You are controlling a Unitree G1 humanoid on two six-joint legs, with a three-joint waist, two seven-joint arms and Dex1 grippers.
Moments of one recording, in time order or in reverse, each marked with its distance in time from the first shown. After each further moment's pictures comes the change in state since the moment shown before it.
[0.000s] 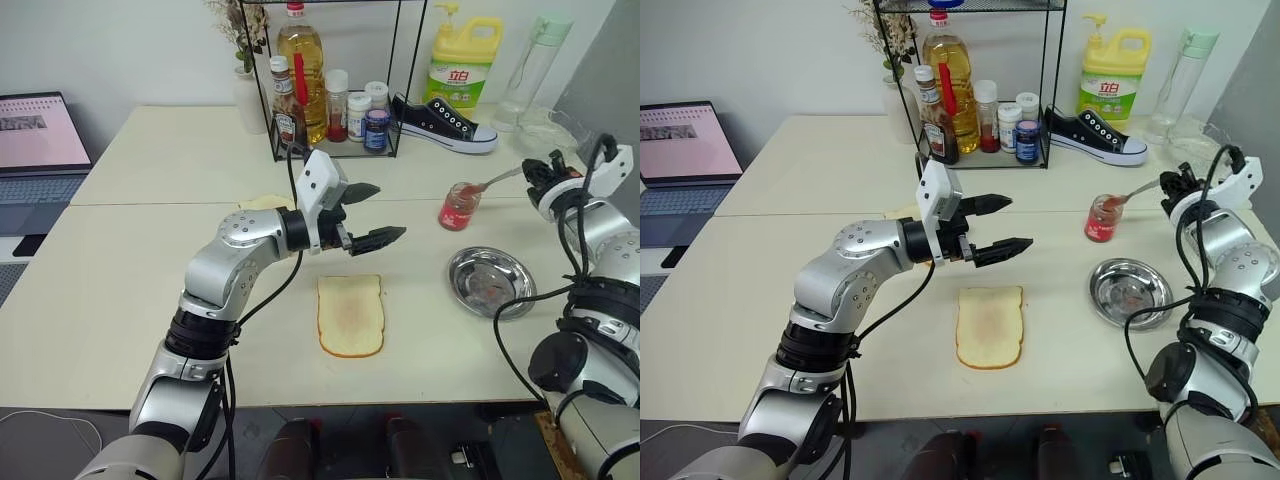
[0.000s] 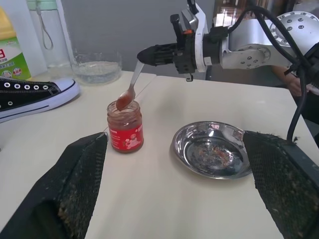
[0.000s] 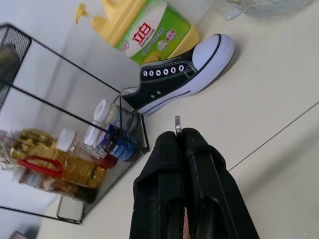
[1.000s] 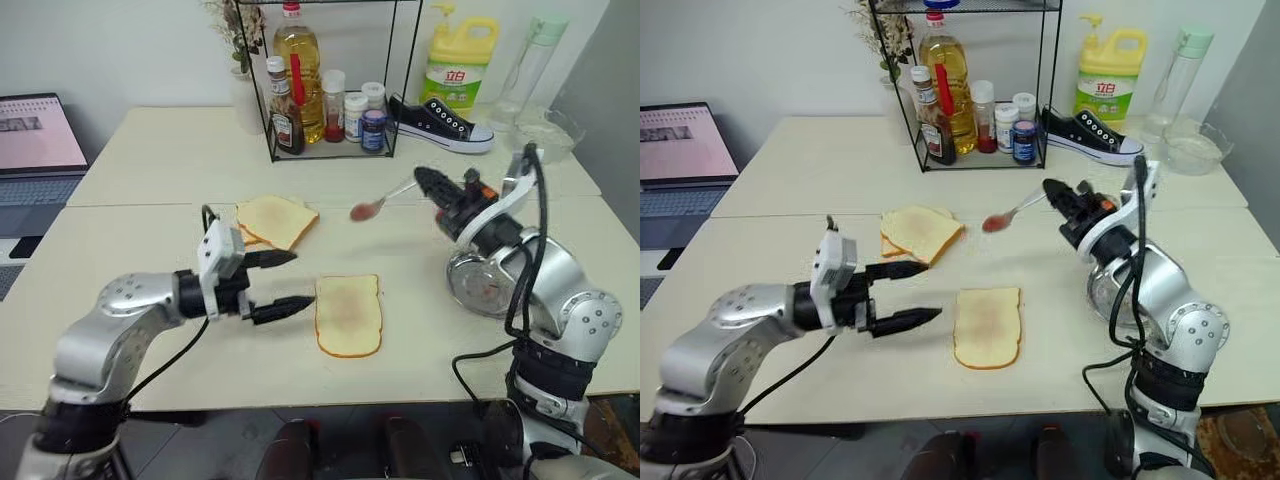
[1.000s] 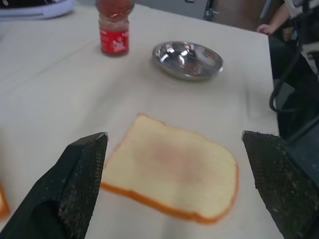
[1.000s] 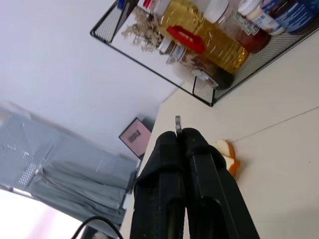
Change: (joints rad) left arm 0.603 0.422 0.301 -0.338 -0.216 0.055 -0.223; right arm 0.371 0.228 0.441 -0.827 0.774 0.126 -0.435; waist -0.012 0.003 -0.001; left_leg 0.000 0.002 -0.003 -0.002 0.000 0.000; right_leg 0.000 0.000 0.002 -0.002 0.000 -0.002
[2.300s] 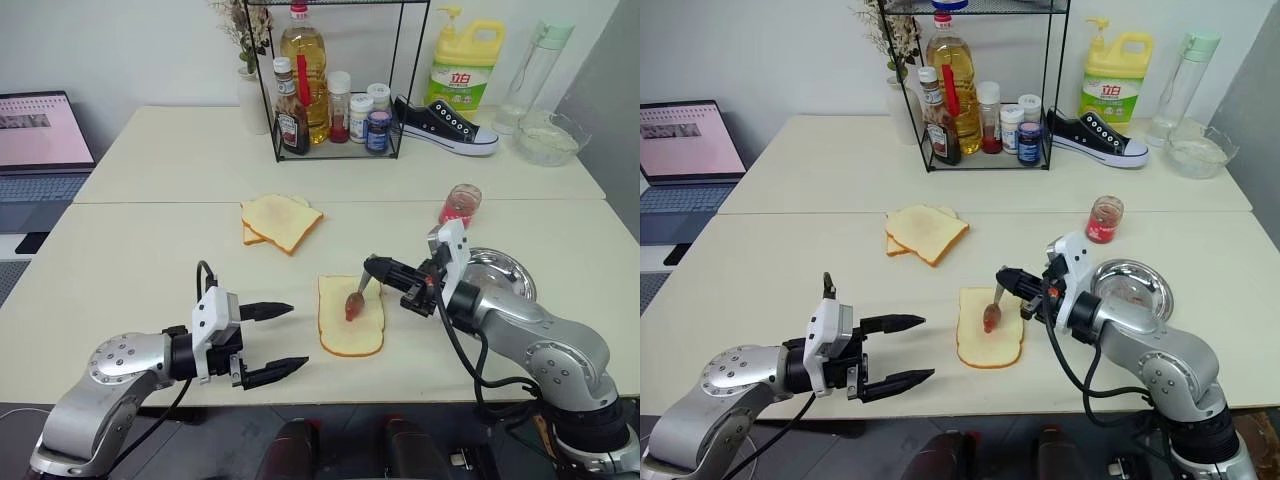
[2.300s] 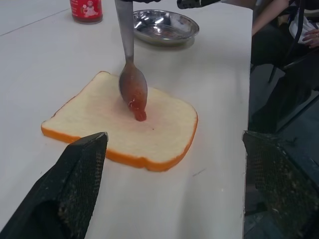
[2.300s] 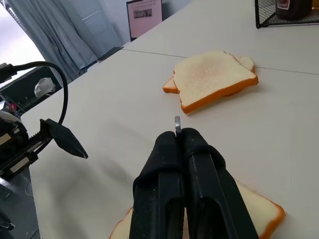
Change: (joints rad) left arm 0.211 -0.028 -0.058 -0.018 0.079 -0.246 0.000; right arm 0.210 -0.287 0.385 -0.144 -0.719 -0.106 0.769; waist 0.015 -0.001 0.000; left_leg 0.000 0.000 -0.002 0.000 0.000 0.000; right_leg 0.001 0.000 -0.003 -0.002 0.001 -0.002
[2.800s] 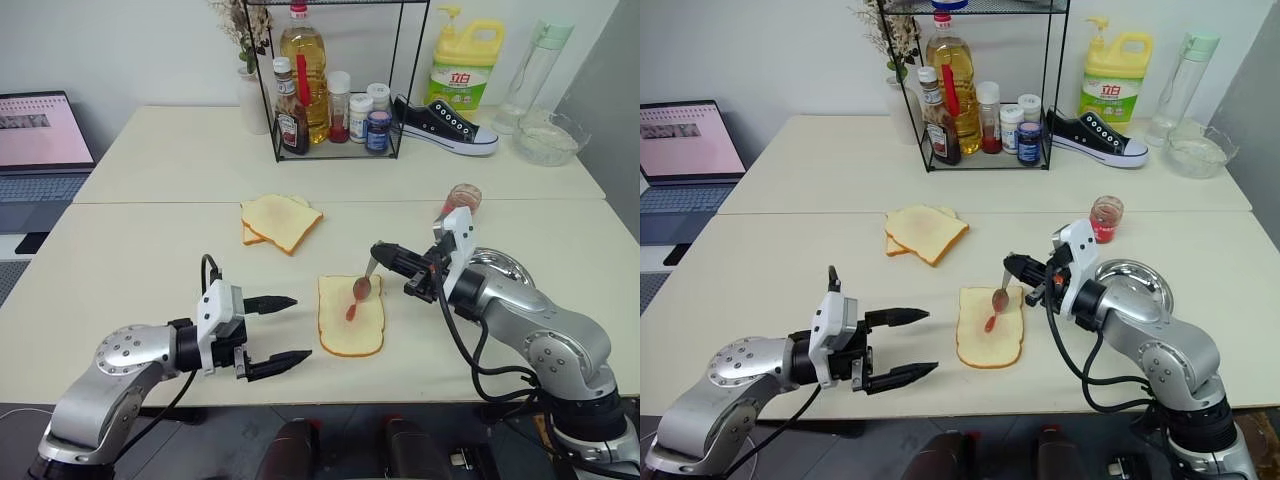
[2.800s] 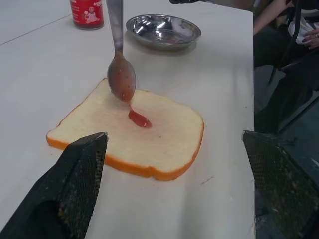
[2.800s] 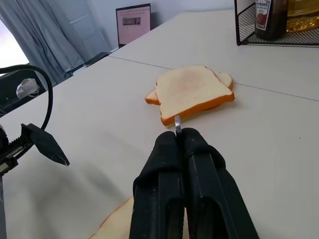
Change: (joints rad) left arm -0.044 -0.001 -0.021 0.026 0.000 -0.003 0.002; right arm -0.036 0.011 -0.022 0.038 -0.073 -0.020 0.038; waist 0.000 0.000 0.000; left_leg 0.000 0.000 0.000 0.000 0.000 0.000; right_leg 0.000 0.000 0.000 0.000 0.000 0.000
